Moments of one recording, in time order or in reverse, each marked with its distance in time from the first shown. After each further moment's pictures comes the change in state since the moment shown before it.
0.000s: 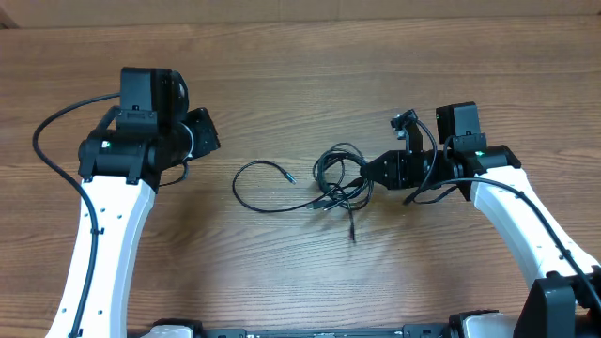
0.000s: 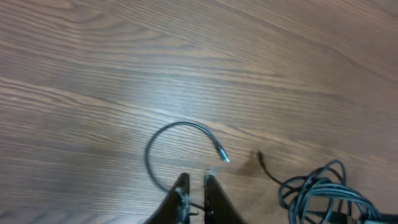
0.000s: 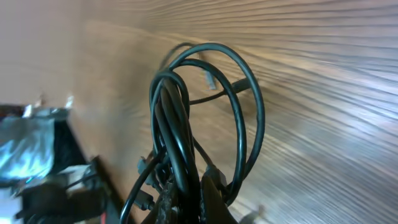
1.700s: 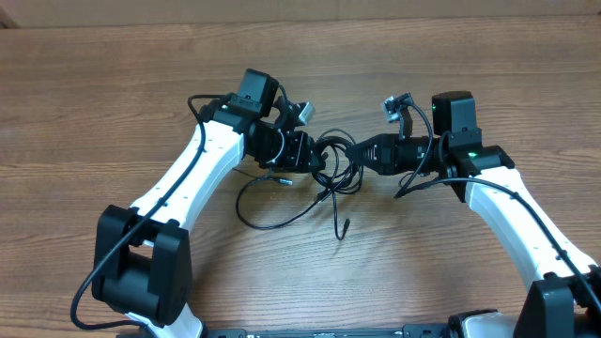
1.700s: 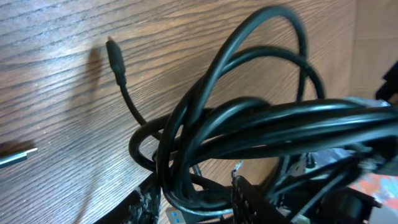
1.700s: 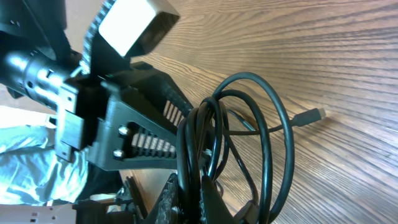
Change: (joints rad) left arm -0.275 0.423 0.000 0.139 0.530 0.232; right arm 0.035 0.000 0.000 0.266 -0.108 0.196
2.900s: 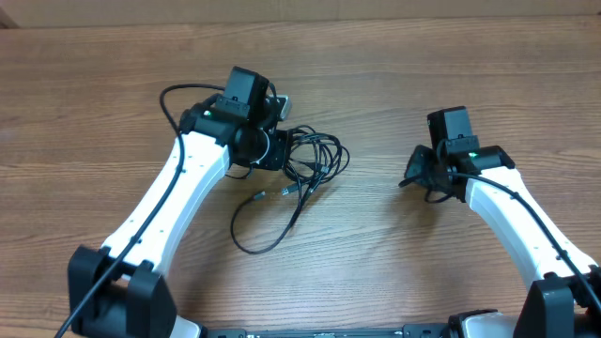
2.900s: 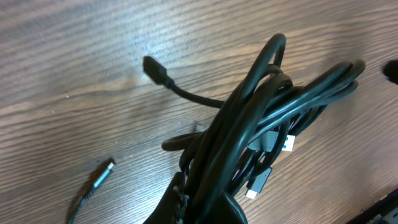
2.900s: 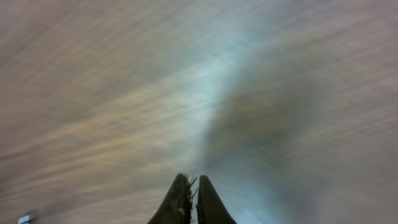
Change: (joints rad) left arm 0.009 -0.158 -0.002 -0.079 -0.377 0.007; right arm -0.003 0.001 -0.002 -0.308 0.947 0.301
